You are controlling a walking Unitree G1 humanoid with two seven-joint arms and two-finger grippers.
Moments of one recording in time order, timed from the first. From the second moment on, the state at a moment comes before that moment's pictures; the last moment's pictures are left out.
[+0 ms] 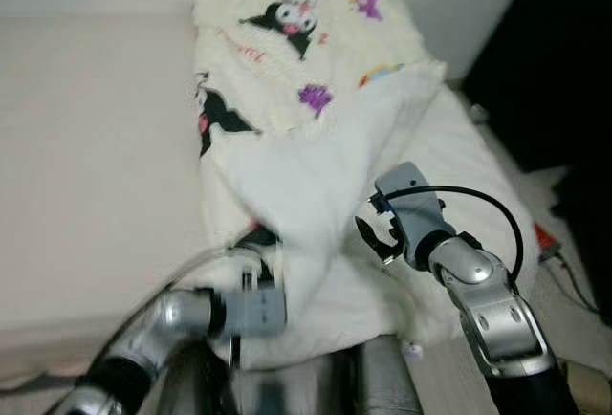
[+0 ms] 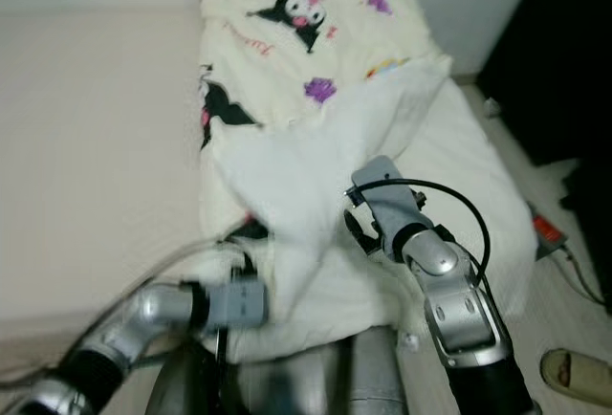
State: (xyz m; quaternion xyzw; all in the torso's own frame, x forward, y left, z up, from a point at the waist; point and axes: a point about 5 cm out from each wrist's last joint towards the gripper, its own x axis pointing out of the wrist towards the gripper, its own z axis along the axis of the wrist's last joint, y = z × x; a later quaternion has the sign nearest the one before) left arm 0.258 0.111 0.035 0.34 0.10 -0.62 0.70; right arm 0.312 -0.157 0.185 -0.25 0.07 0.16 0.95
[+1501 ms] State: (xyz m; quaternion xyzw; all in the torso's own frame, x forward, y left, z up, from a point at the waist) left arm 0.349 0.095 0.089 -0.16 0.10 -0.11 0.98; right arm 0.324 -0.181 0.102 -0.12 0.16 0.09 0.98
